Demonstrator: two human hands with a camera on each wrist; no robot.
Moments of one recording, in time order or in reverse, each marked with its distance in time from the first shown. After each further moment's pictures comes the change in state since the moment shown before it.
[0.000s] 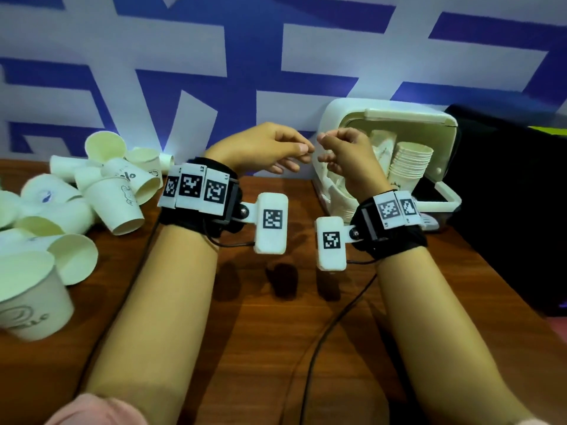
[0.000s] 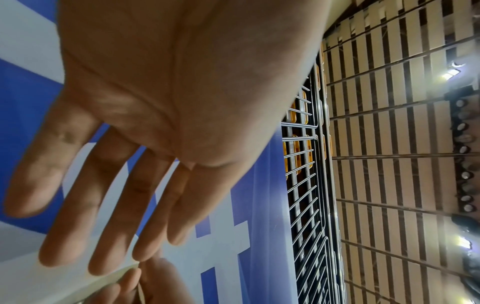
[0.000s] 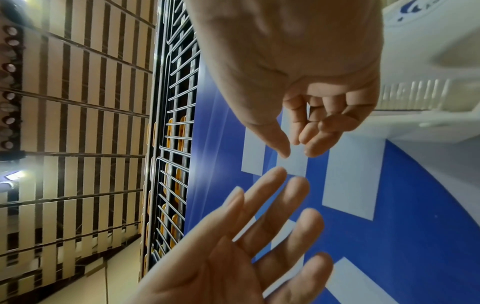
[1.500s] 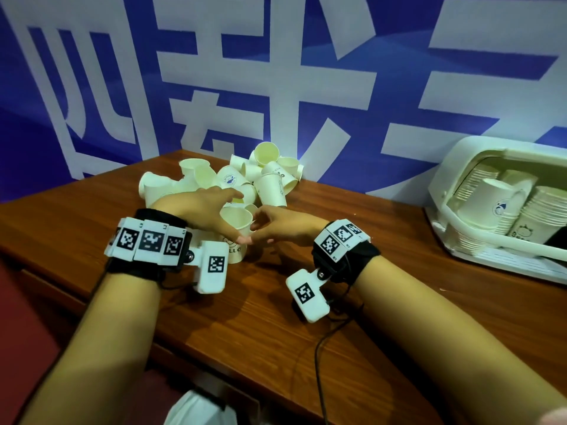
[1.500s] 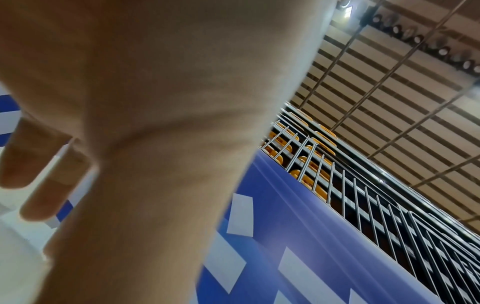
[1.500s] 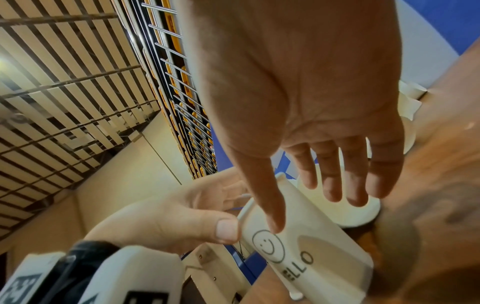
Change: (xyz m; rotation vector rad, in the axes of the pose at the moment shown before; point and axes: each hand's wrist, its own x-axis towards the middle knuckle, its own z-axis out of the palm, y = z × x) left_hand -0.267 -0.092 -0.105 0.637 0.107 -0.686; right_hand -0.157 0.004 0.237 -0.386 -1.248 0.141
